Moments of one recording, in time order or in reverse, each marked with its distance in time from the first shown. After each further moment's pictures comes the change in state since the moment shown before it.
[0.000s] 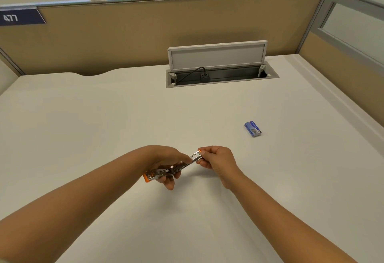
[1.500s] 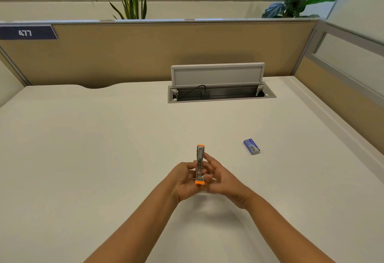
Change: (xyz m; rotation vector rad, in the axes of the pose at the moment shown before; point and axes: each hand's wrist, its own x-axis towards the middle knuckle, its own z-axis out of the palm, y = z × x) left_hand 0.018 0.017 0.051 -1.502 -0.294 0.351; right_hand -0.015 -0.011 -0.028 -0.249 -0.515 -0.163
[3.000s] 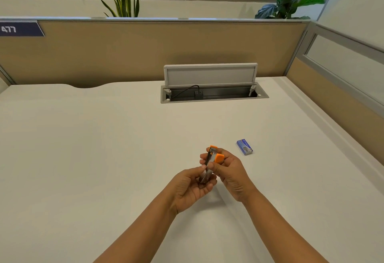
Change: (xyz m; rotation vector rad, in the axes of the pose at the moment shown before) left_hand -0.001 -0.021 0.004 0.139 -0.111 0.141; right_hand 0.002 -0.006 -0.020 0.370 0.302 -0.182
